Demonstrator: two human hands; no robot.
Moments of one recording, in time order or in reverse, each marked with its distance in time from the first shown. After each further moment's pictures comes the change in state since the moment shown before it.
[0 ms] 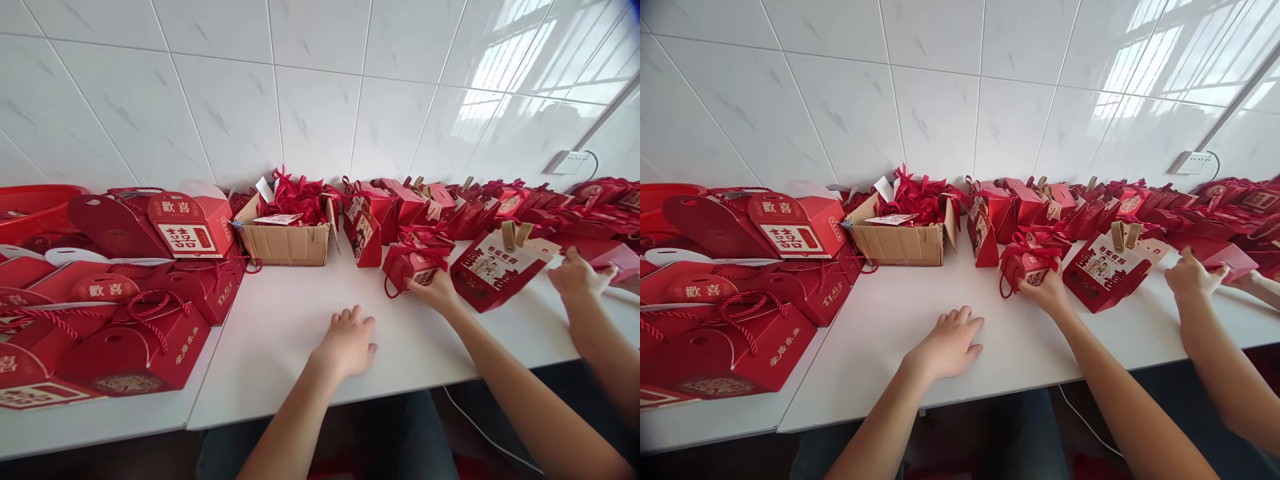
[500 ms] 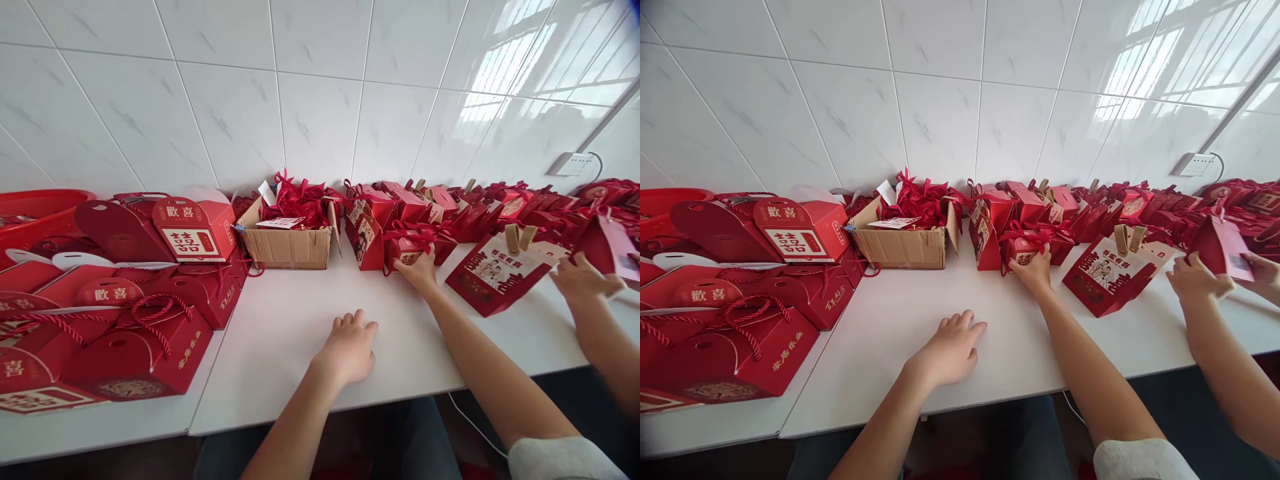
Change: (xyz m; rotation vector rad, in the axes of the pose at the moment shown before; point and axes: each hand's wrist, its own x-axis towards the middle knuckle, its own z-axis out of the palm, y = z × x) left_hand -0.002 0.000 -0.001 0.015 -0.010 0.000; right_hand 0.056 0.005 0.045 -0.064 0.205 0.243
